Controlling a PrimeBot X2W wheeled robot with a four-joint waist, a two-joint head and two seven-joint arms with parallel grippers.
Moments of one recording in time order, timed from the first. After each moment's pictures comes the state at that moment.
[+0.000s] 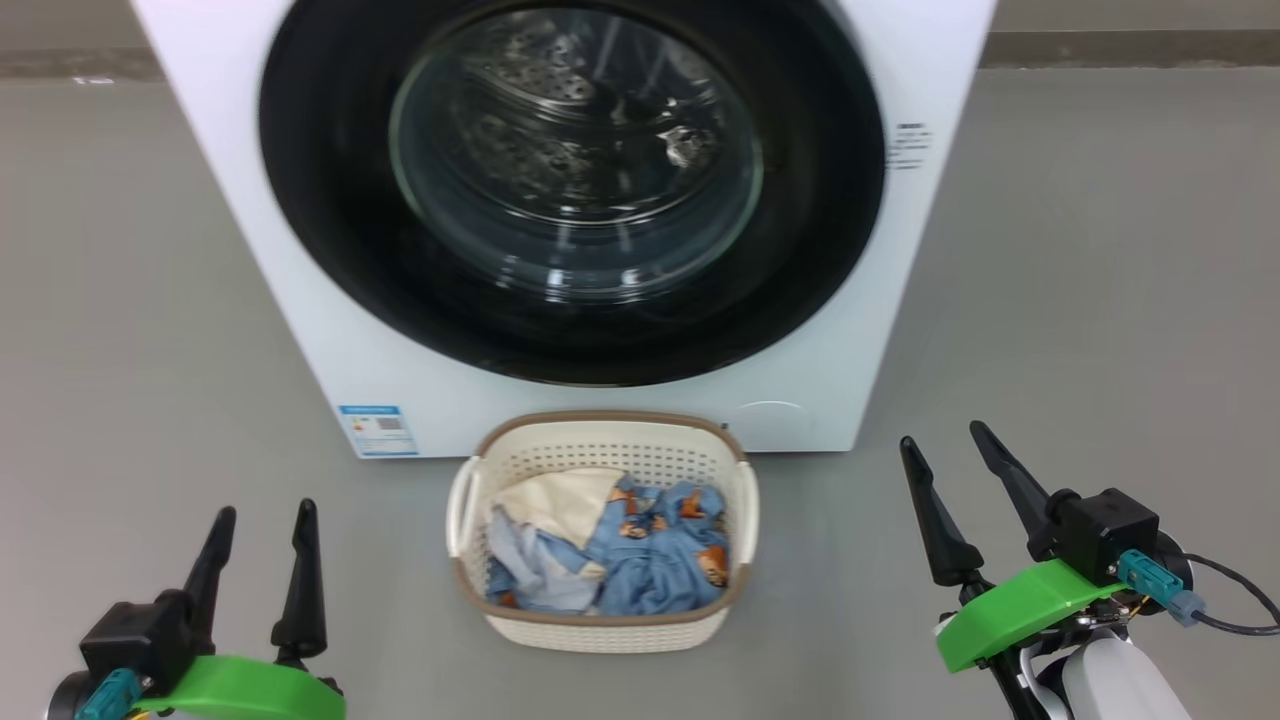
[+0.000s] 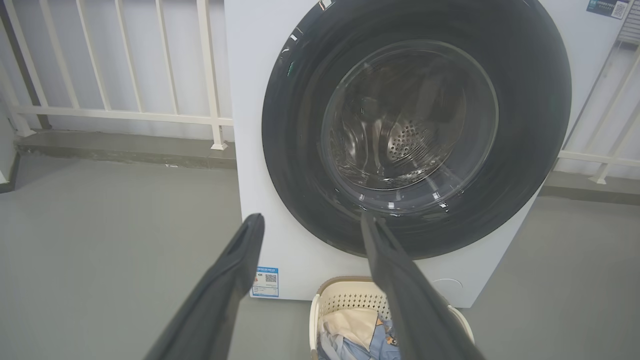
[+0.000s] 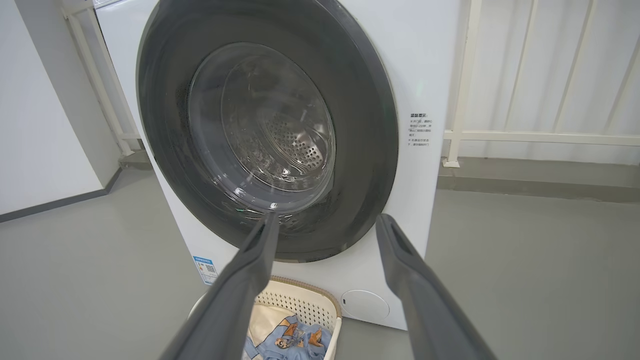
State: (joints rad) left arm -0.08 0.13 -0.04 0.21 -0.32 -0.12 -0.25; right arm -0.20 -0.09 0.06 0.30 0.19 0.13 -0.25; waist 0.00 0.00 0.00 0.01
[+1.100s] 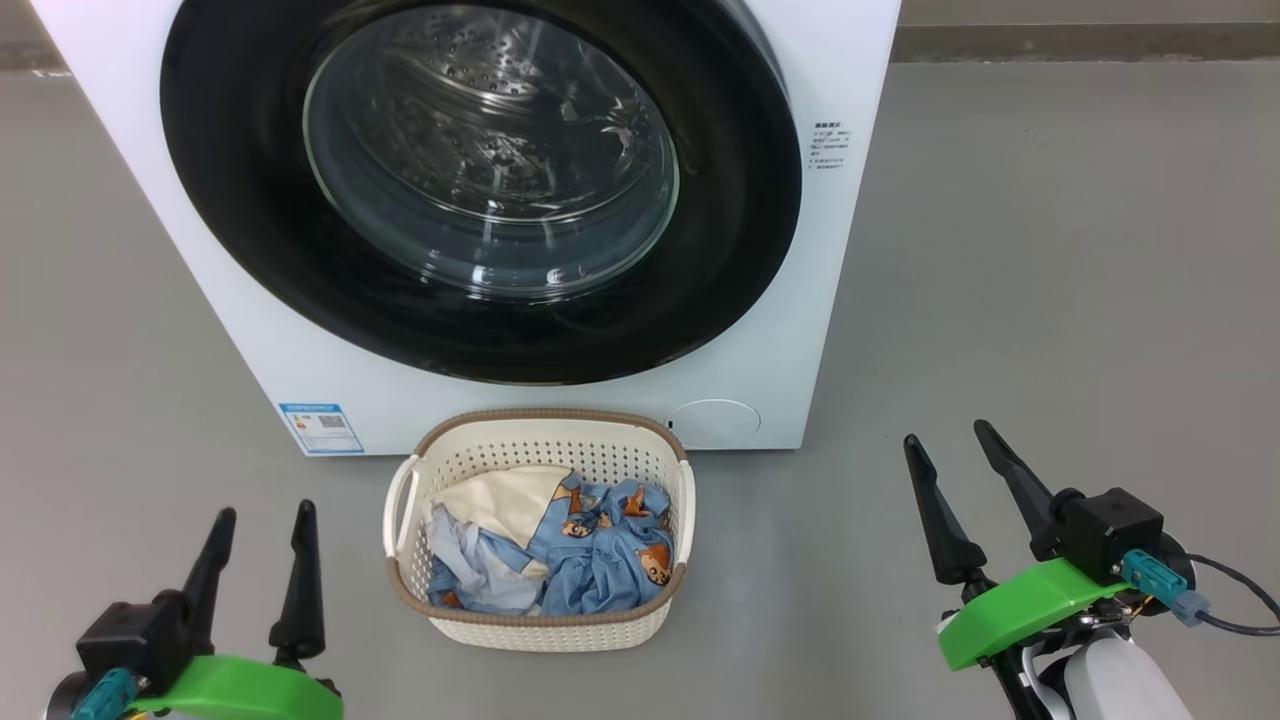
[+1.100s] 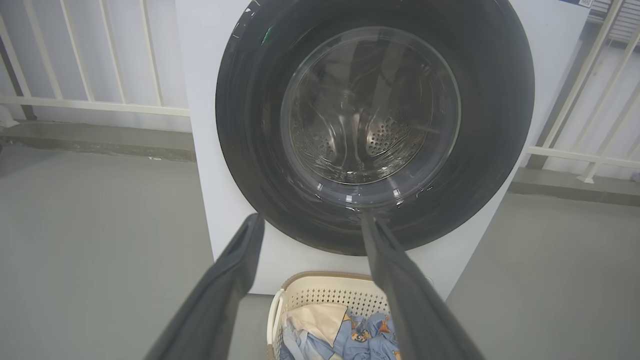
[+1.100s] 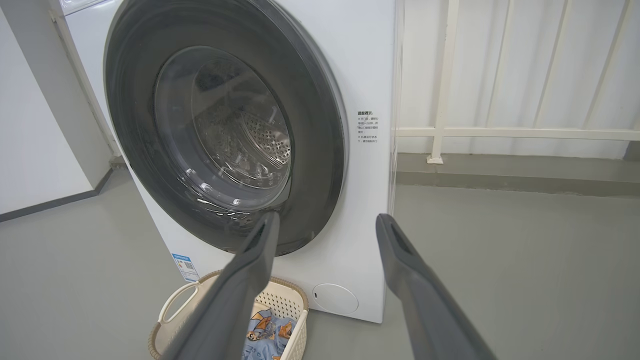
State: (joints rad) left arm -0.08 0.14 -0.05 0.21 -0.34 -0.12 -0.25; right arm -0.20 -0.09 0.05 0.30 0.20 0.13 -0.25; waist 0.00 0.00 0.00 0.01
